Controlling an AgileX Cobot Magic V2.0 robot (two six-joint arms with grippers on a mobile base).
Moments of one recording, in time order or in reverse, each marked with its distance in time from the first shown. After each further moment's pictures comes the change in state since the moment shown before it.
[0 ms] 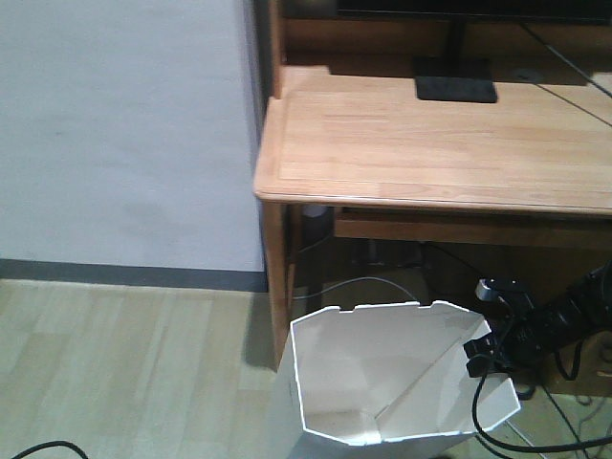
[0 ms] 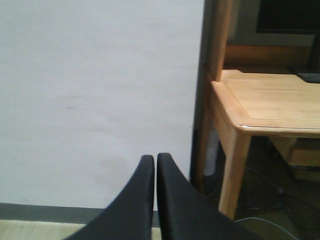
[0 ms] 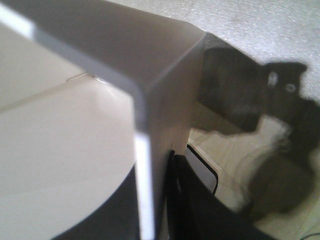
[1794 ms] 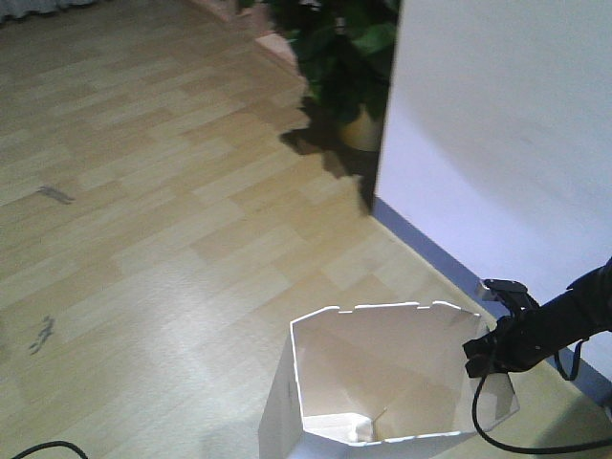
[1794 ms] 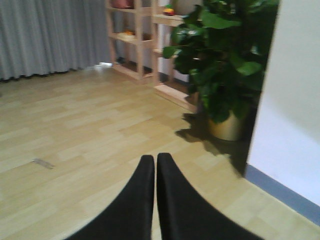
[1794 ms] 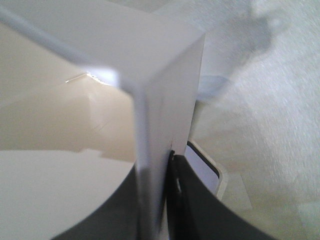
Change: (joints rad) left arm 0.000 0.000 0.000 0.000 0.000 0.000; right arm 0.000 0.000 0.000 0.000 0.010 -0.001
